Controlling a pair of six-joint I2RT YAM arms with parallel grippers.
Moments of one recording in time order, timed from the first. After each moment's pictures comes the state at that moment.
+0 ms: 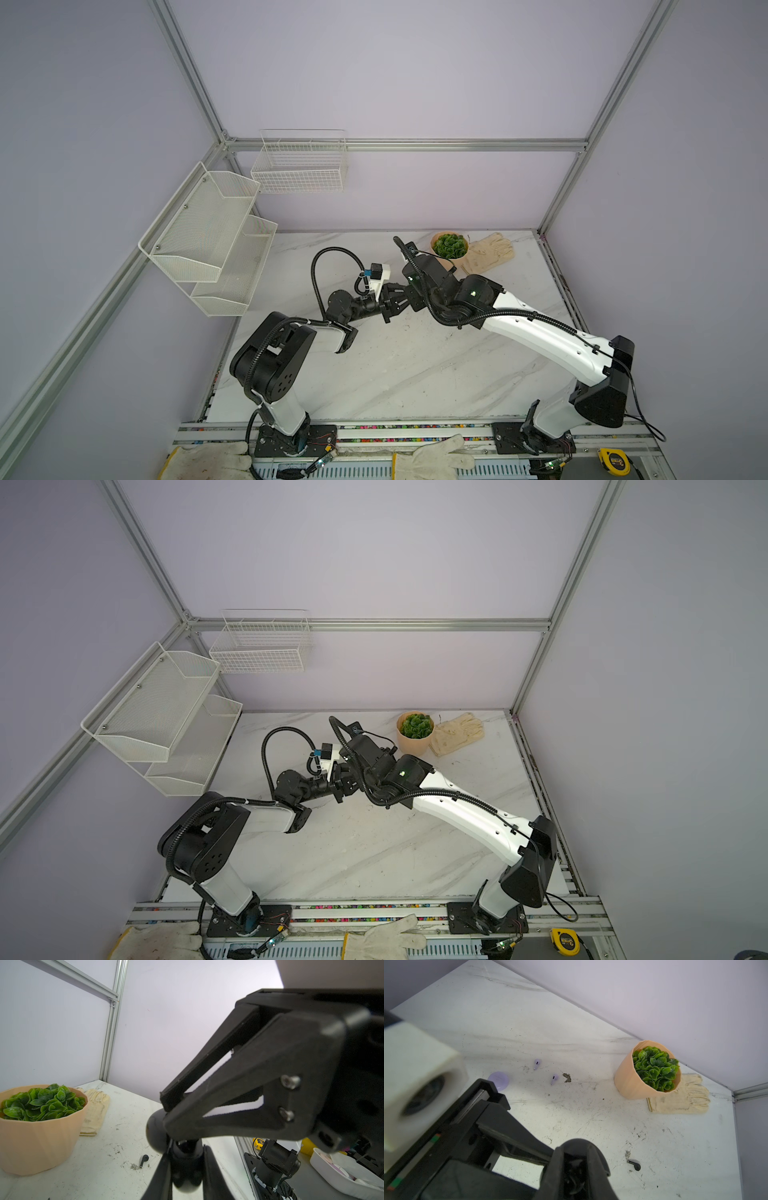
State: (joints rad) left arm -0.48 1.70 0.65 1.41 0.86 -0.57; right arm 0.99 1.56 1.59 -0.81 0.52 0.24
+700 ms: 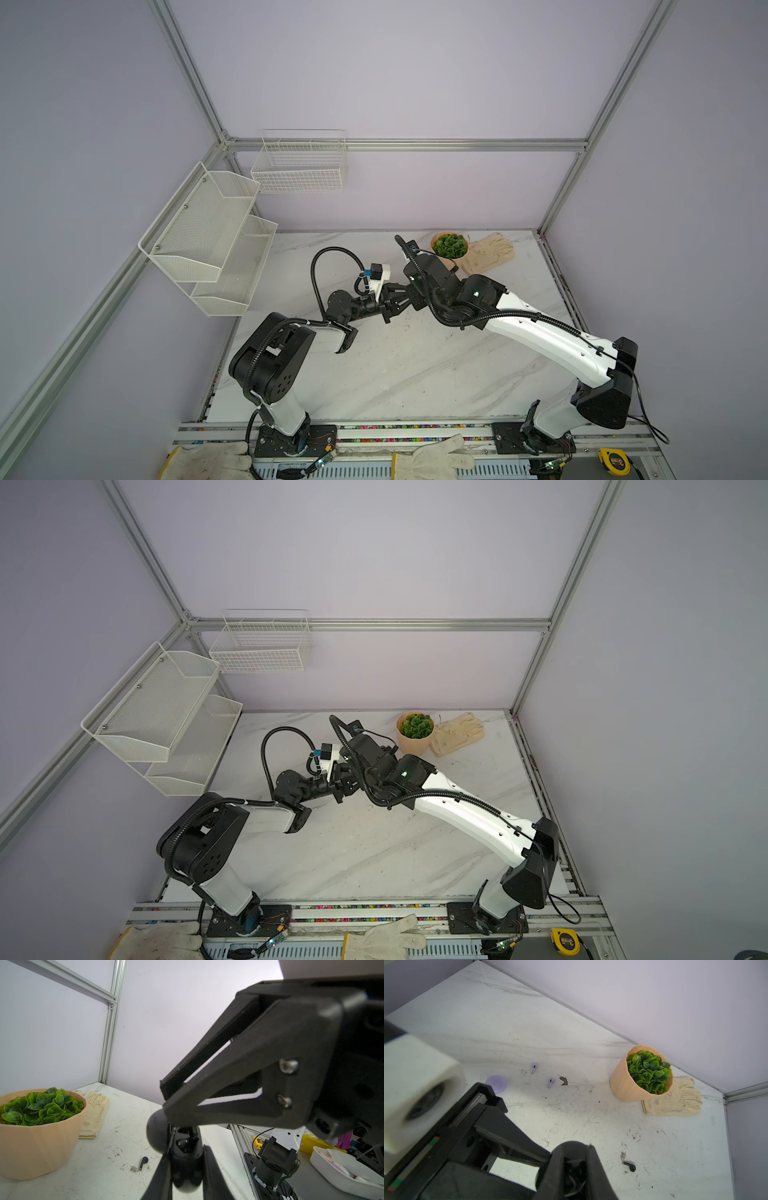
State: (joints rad) left arm -0.48 1.69 0.65 1.41 0.86 -0.57; right arm 1.00 1.55 1.60 -0.81 0.55 0.23
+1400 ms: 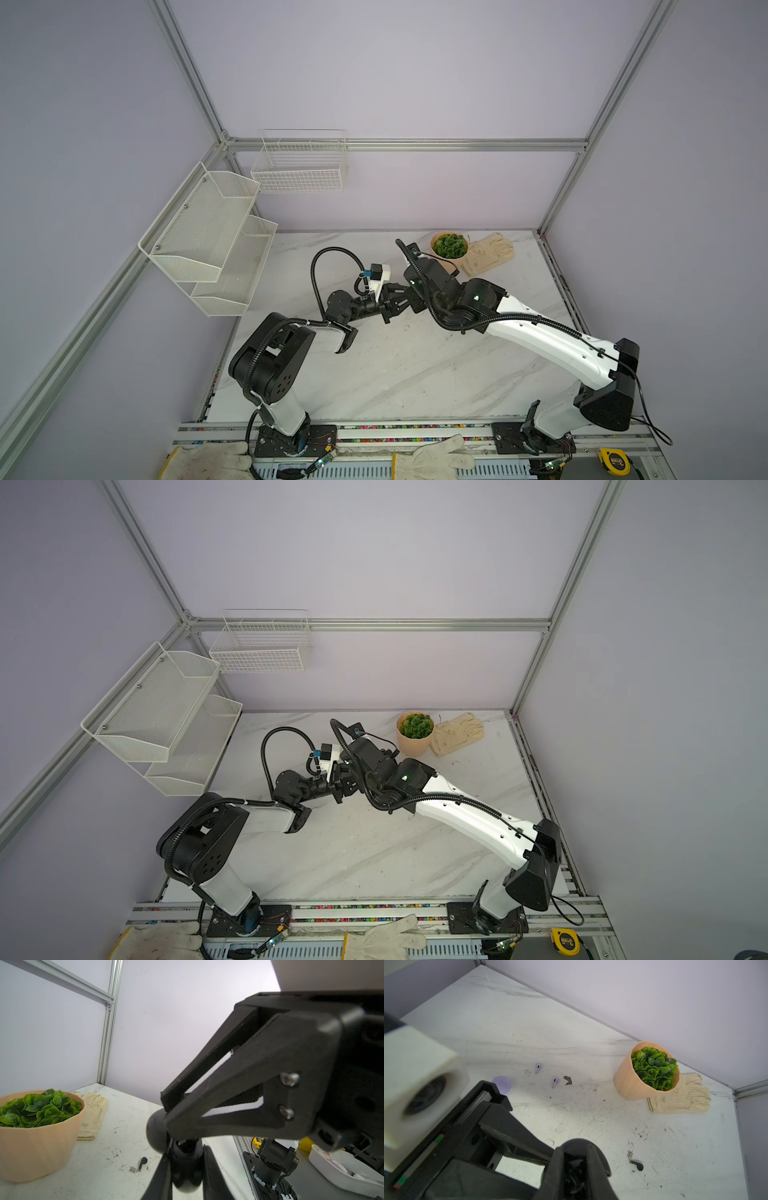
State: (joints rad) left arm -0.48 1.69 0.65 1.41 0.87 -0.57; right arm 1.02 1.53 1.56 -0.78 0.54 0.27
